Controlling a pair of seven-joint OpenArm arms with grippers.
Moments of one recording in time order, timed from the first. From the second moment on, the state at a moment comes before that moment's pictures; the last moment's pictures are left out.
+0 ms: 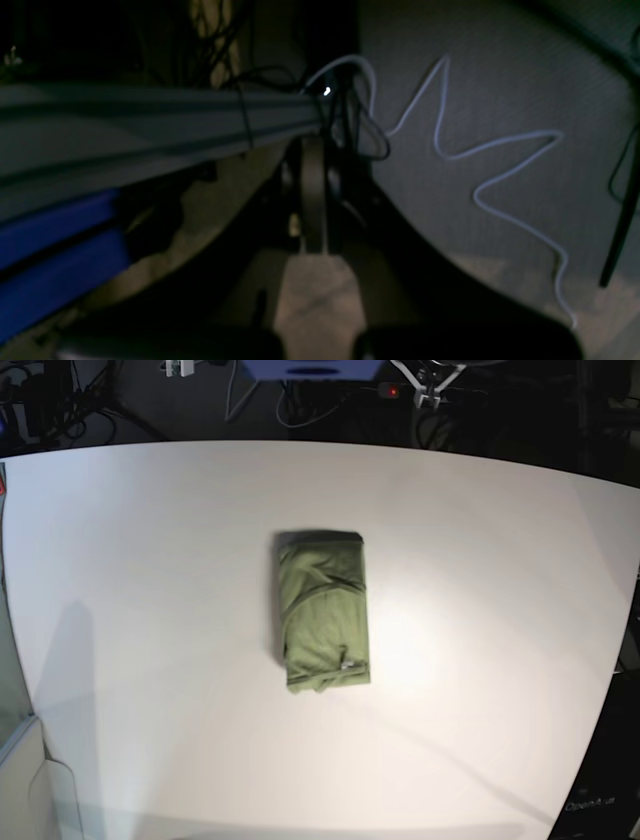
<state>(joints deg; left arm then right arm) 13.6 2.1 -36.4 25.1 36.0 -23.2 -2.8 -26.1 2.6 21.4 26.6 -8.3 31.0 23.0</state>
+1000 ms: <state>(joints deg) -1.4 -2.2 -36.8 0.7 35.8 2.1 0.1 -7.2 4.2 15.3 1.1 -11.9 0.2 15.4</state>
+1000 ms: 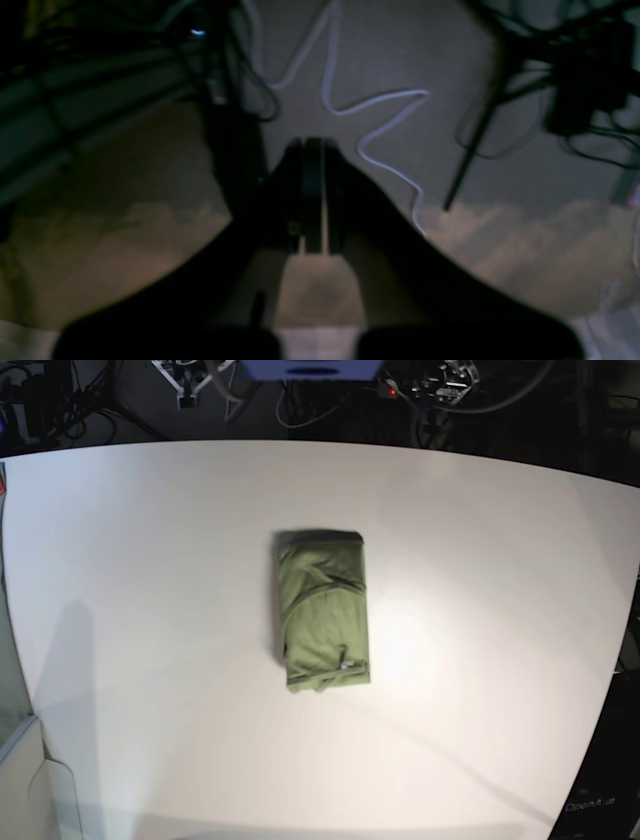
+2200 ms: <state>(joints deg) -0.3 -2.4 -45.1 0.8 35.2 -14.9 -6.1 -6.2 3.0 14.2 0.9 -12.7 -11.5 15.5</state>
